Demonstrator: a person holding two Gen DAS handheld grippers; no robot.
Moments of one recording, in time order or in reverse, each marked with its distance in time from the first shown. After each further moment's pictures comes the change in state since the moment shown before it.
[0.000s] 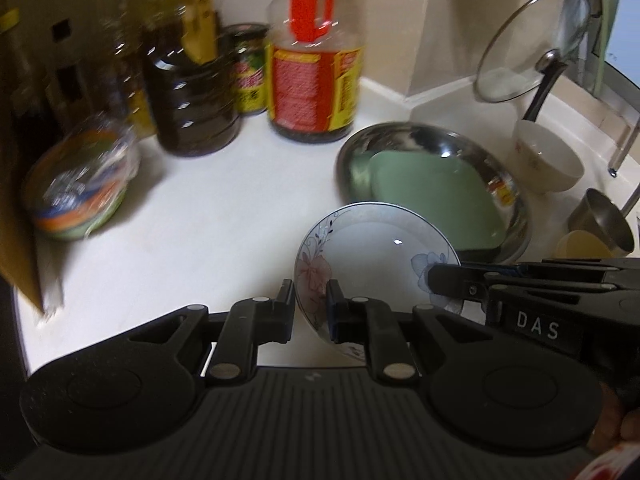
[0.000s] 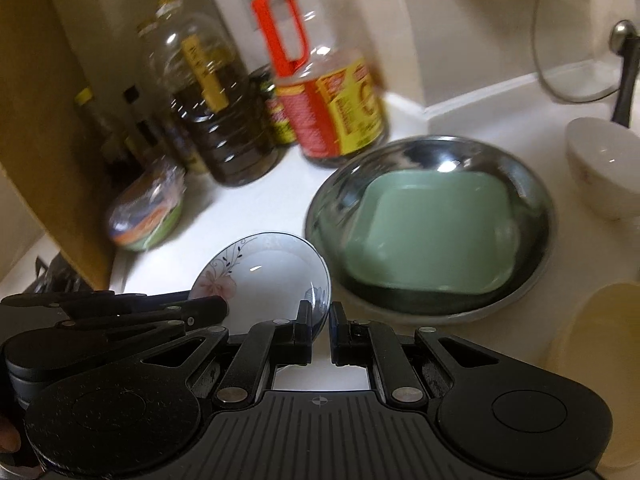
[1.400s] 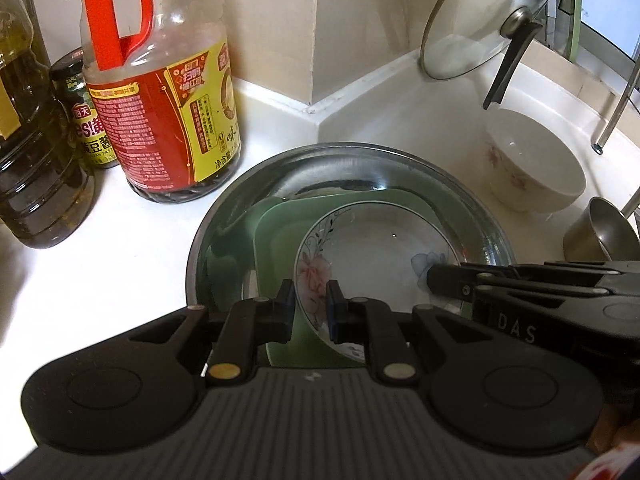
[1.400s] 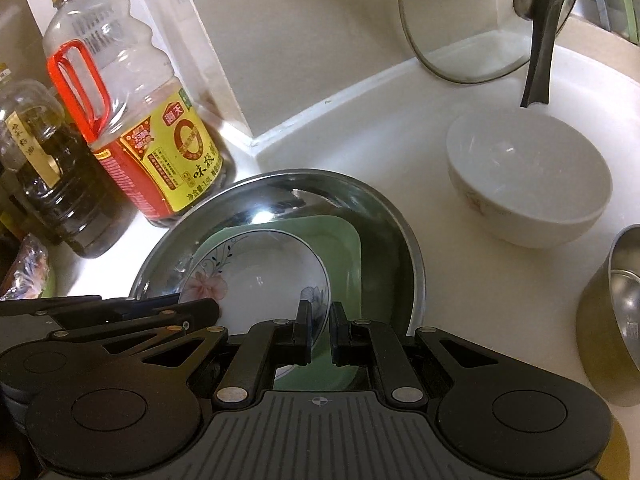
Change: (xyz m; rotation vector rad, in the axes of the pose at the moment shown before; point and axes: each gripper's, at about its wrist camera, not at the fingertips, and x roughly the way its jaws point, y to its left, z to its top) left arm 0.112 -0.072 0.071 0.146 0.061 -0.117; right arm 0.043 -0.098 0.048 0.167 -0.029 -0.207
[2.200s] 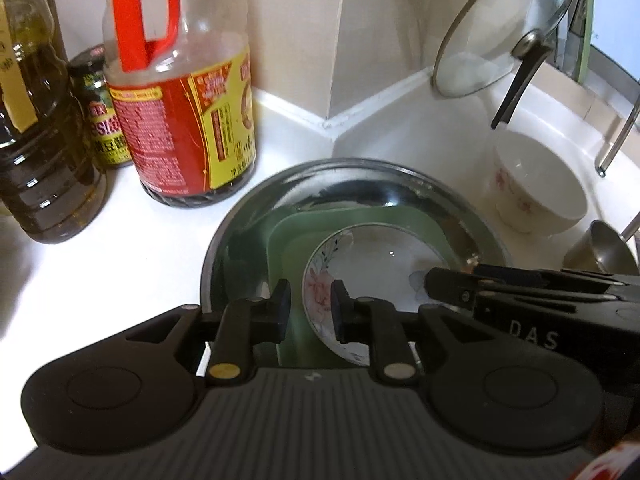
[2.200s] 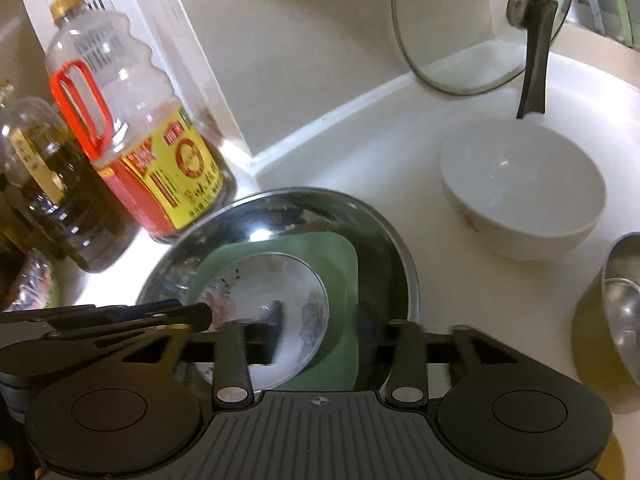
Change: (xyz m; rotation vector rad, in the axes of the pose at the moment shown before) left arm -0.012 0.010 0.001 -0.050 -0.035 0.001; right arm -0.013 -0.004 0.000 0.012 -0.060 0.021
